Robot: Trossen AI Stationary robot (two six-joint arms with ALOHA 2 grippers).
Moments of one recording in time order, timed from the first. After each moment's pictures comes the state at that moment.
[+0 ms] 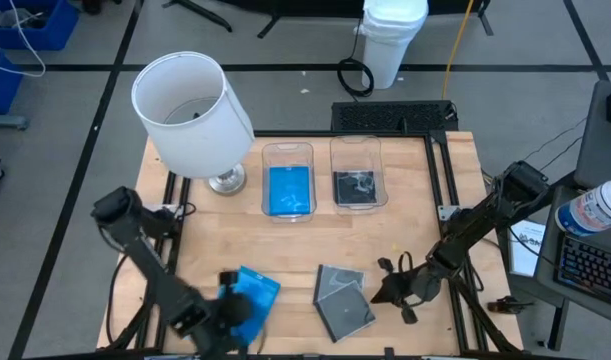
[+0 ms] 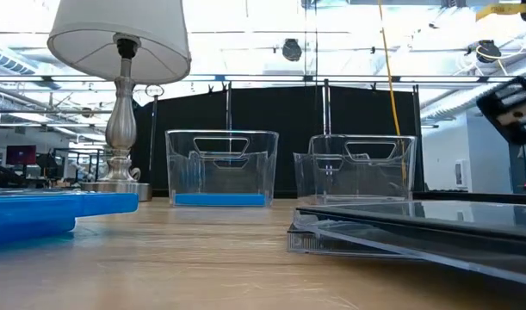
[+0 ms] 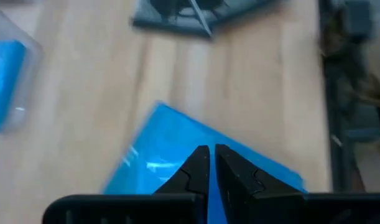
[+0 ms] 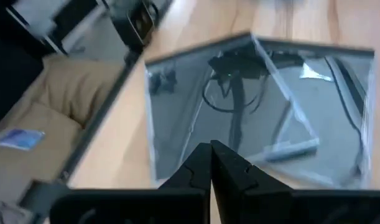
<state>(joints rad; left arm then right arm) -0.92 1.73 1.35 -0.86 -0.54 -0.89 0.81 1.42 0.42 0.45 0.29 0.48</state>
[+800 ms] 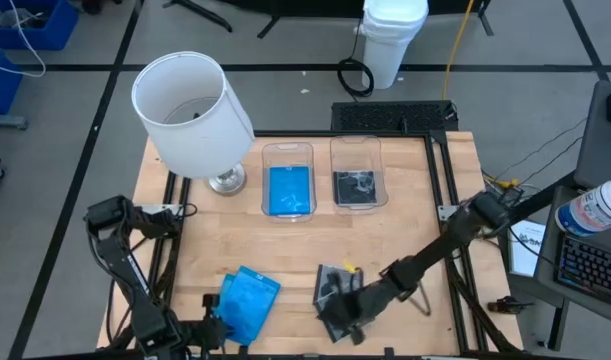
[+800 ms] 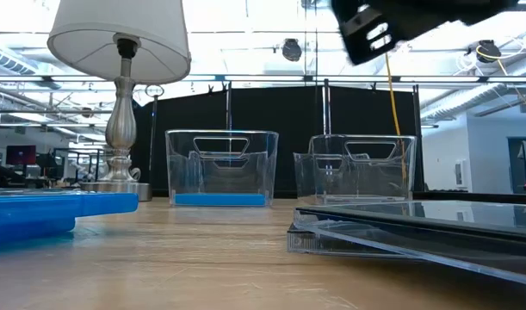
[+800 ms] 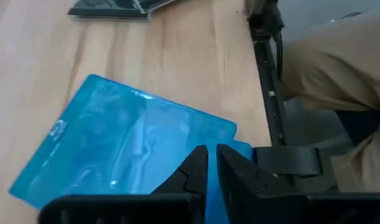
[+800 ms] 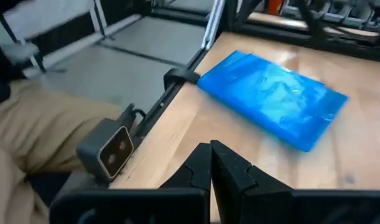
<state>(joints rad) -1.13 1.77 1.20 -0.62 -0.65 -0.96 0.62 1.86 0.95 0.52 0.23 0.07</state>
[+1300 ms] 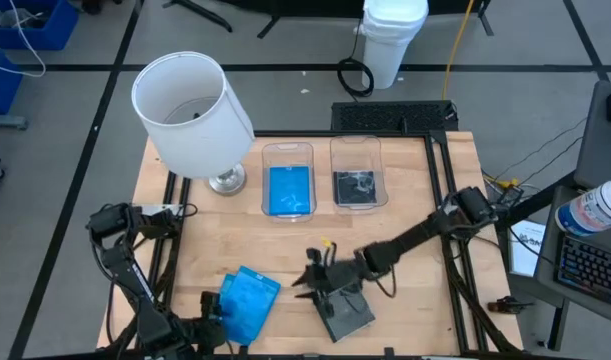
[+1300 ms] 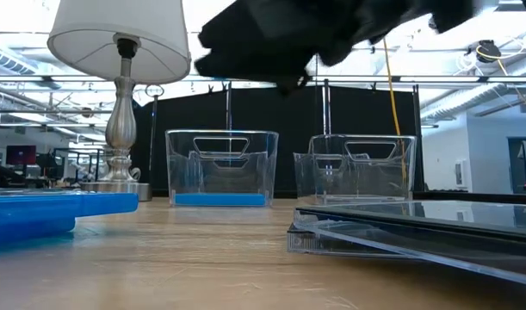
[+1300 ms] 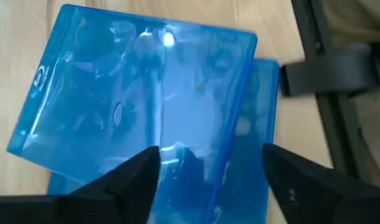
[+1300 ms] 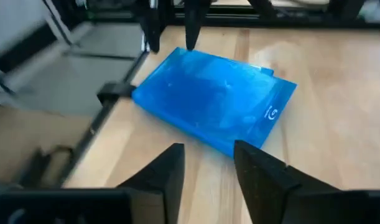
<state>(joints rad) -1.14 1.83 1.20 -0.77 -0.49 -0.91 0.40 1.92 1.09 0.39 0.09 0.22</state>
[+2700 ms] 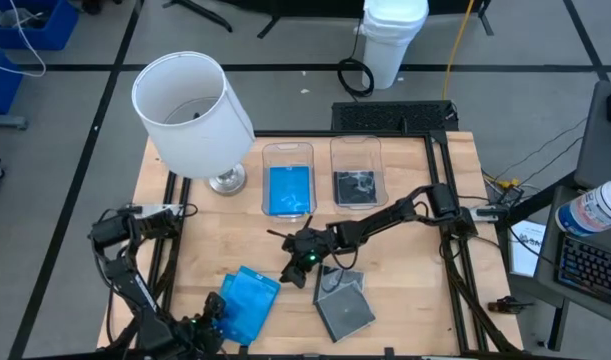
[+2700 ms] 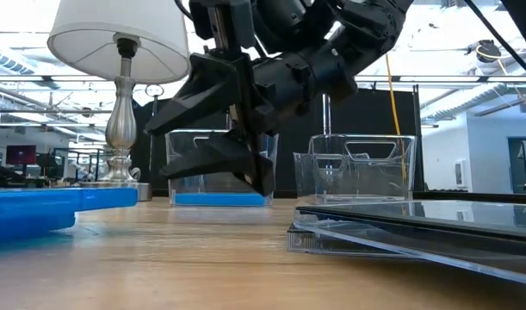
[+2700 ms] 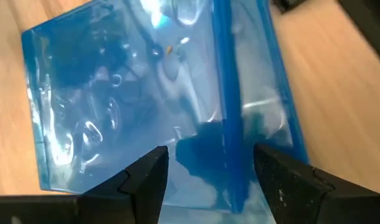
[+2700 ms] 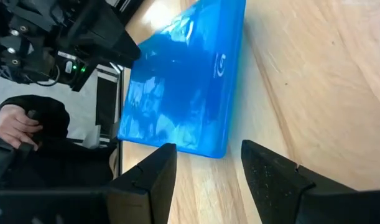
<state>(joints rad) -1.15 1.92 1.20 -0.84 -0.46 -0.58 0.18 2.13 1.27 0.31 -0.32 0.84</state>
